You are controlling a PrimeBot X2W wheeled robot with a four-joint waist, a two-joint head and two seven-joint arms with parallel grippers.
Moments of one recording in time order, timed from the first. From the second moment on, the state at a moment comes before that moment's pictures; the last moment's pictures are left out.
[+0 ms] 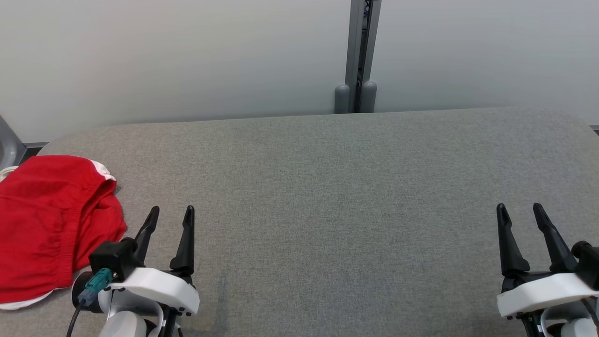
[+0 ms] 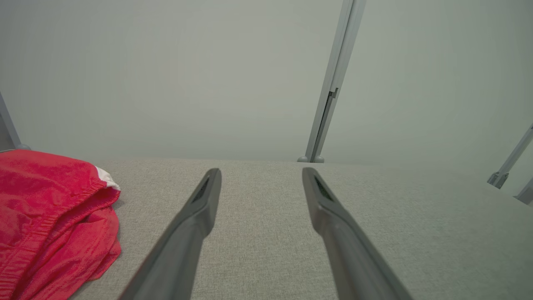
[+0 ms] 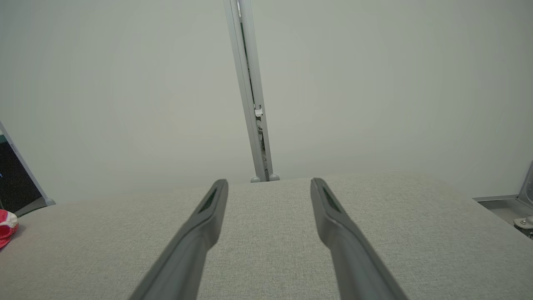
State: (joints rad) left arm -0.17 0.08 -0.08 0.38 -0.30 -0.09 -0.21; right arm -0.08 -0.11 -0.03 0.20 0.28 0.13 -0.20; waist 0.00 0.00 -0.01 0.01
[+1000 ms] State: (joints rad) left arm -0.17 0.06 -0.07 0.44 -0.13 -0.07 -0.26; right arm -0.08 -0.13 -0.02 0.28 0.19 0.13 -0.26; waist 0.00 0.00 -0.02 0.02
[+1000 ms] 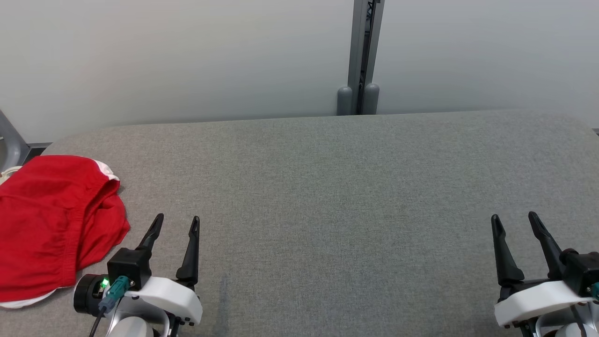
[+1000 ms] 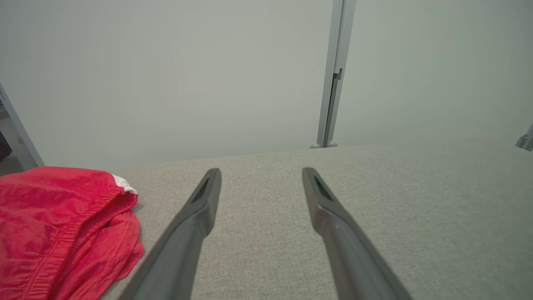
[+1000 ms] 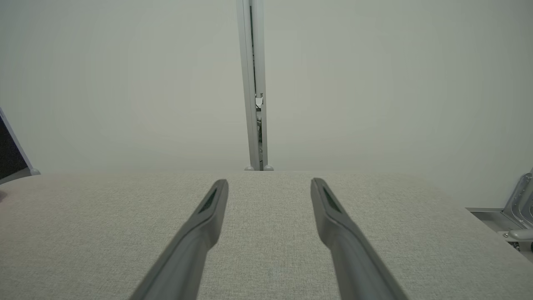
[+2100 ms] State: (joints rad) left arm -0.17 0.05 -0.06 0.48 -0.17 -0.08 -0.26; right arm -0.09 -0.14 -0.01 0.32 0.23 0.13 -0.26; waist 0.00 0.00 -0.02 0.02
